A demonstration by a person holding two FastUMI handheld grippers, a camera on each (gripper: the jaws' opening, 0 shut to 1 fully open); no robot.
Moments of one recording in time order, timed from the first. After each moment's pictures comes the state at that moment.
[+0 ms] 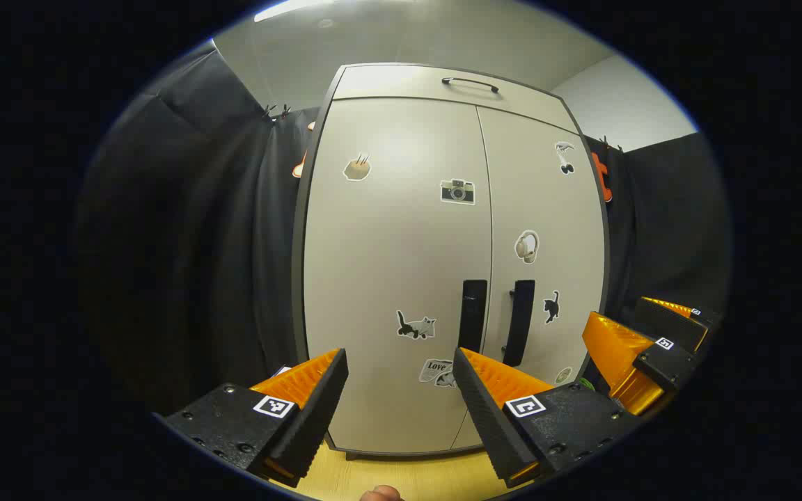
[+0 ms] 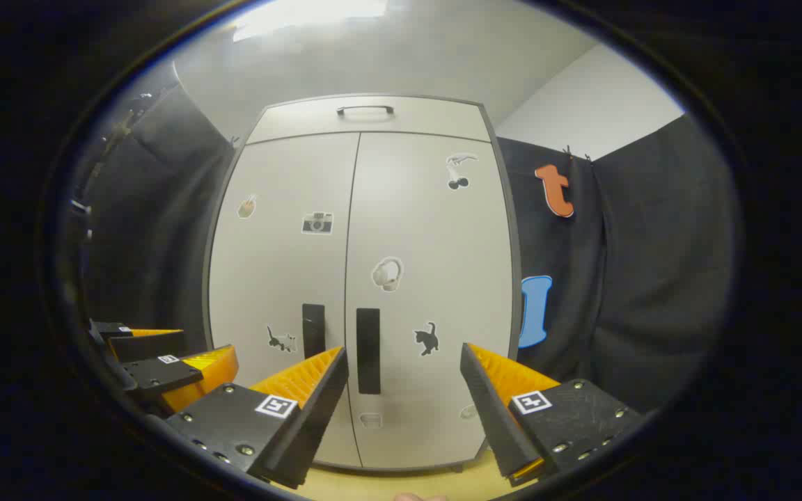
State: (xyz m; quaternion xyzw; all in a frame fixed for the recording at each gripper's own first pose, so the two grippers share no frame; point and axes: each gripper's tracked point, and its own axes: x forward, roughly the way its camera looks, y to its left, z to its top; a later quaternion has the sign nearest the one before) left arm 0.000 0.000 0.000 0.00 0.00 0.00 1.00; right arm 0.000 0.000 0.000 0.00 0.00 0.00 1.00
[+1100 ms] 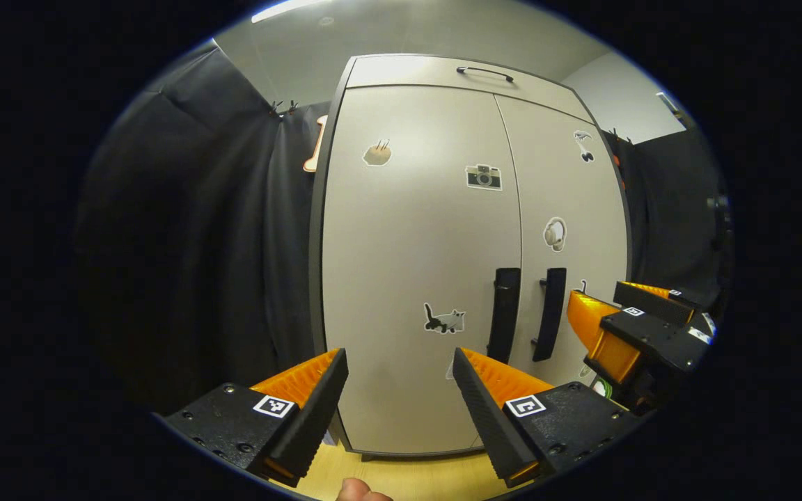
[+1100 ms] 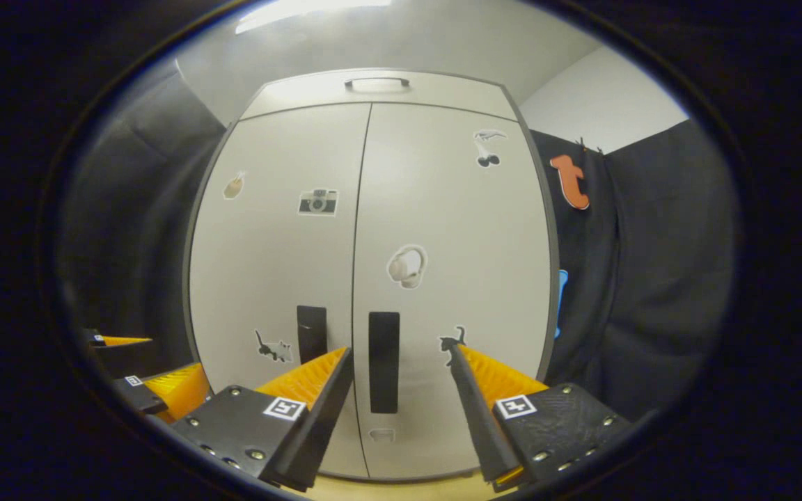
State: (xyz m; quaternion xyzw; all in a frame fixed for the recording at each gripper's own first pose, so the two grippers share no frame) left arm 0.015 0.032 -0.010 0.01 0.01 0.02 1.00; right arm 0.072 0.031 -0.021 -0.01 0.03 0.00 1.00
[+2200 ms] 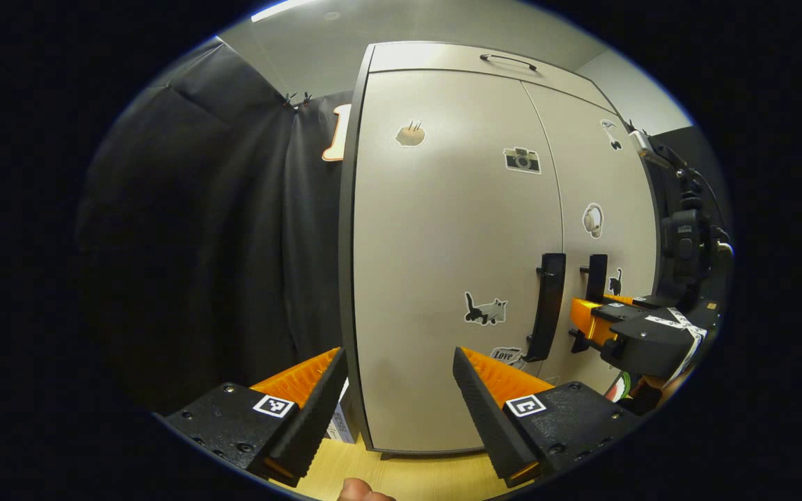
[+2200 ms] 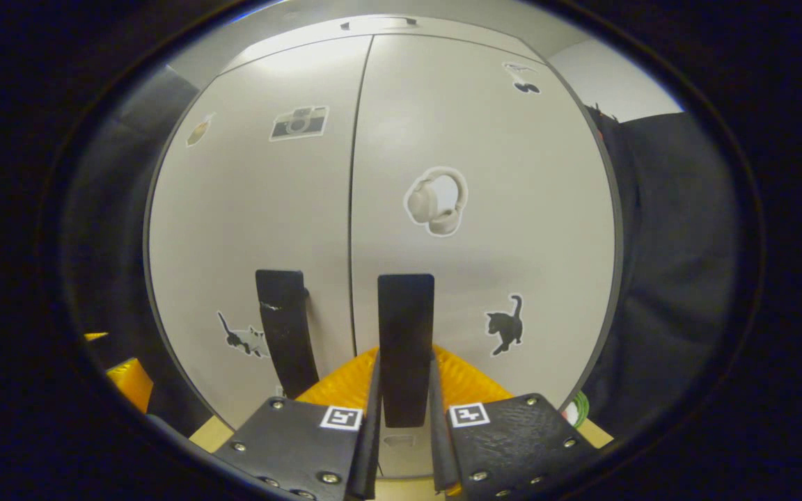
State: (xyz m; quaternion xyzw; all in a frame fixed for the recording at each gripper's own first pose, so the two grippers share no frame) left arm 0.024 0.067 -0.025 0.01 0.03 0.06 1.00; right arm 0.134 0.049 -0.074 0.00 0.11 0.01 0.99
